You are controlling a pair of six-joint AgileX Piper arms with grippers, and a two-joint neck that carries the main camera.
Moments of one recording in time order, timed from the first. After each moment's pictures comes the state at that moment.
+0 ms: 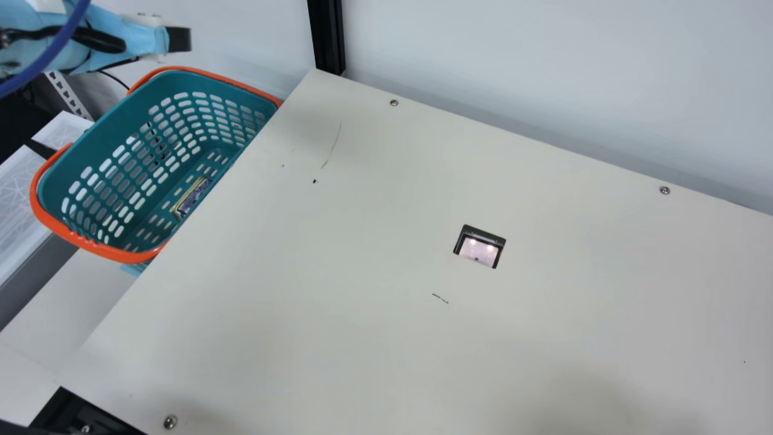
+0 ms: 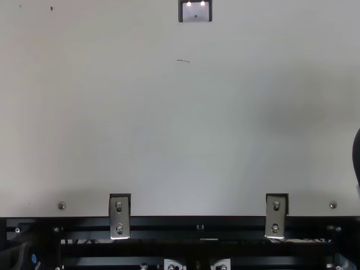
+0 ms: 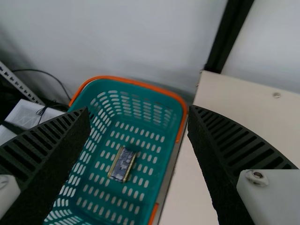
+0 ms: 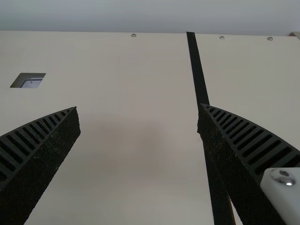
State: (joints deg) left arm 24.1 77.8 -61.5 2.5 30.1 -0.5; right arm -4.0 13.5 -20.2 4.9 38.2 -6.5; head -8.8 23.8
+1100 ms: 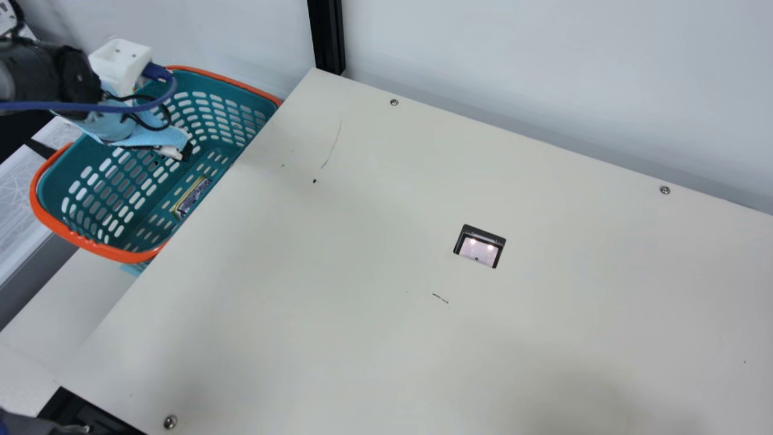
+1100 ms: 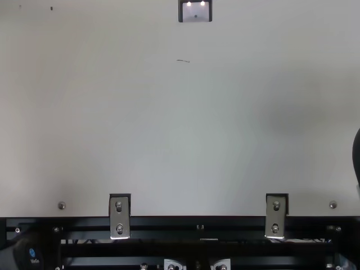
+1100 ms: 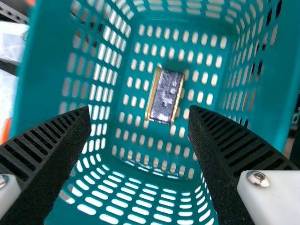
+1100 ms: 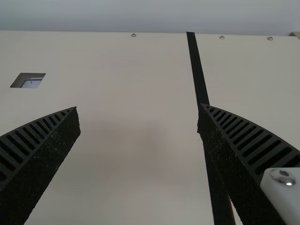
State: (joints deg) left arm 31.7 110.7 -66.1 9.6 28.2 10.5; right arm -4.0 13.5 -20.2 4.9 38.2 -6.5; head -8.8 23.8
